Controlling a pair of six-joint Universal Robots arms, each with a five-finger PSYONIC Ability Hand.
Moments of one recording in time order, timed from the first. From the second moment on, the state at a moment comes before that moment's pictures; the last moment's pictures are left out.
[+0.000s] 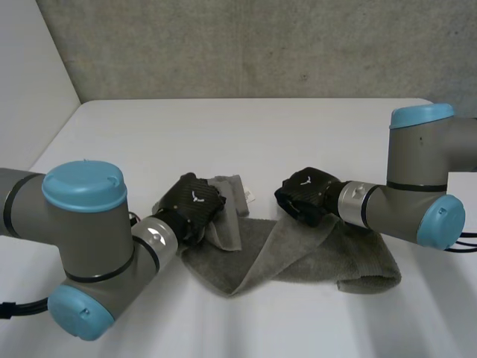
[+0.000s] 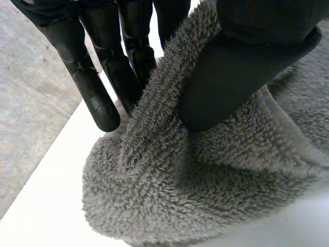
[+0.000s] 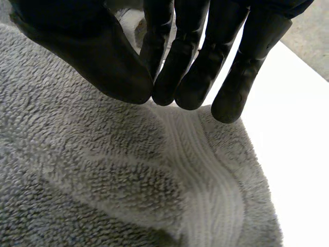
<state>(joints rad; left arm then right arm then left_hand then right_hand) 4.14 -2.04 -1.58 3.27 -1.44 3.79 1.93 -0.77 1.04 0.37 1.05 2.47 1.16 1.20 1.20 1.20 1.00 1.34 1.33 1.33 1.33 1.17</state>
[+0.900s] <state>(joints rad) 4.24 -1.96 -1.51 3.28 -1.61 3.36 2.01 -0.76 1.04 0.33 1.05 2.60 1.16 1.22 1.21 1.22 1.01 1.30 1.30 1.33 1.33 1.14</state>
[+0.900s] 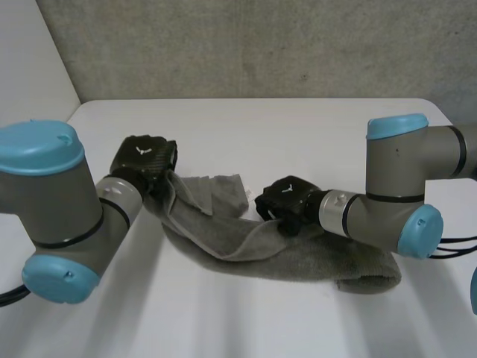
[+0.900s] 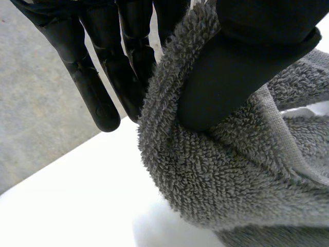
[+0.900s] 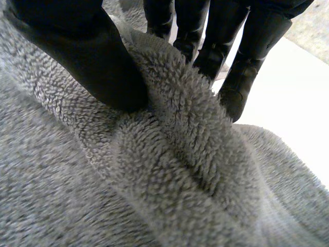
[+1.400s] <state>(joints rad) 4.24 -2.04 -1.21 3.72 -1.80 3.26 1.99 -0.97 0.91 -0.29 1.33 2.62 1.16 1.22 1.22 1.22 1.01 1.31 1.31 1.33 1.33 1.14</state>
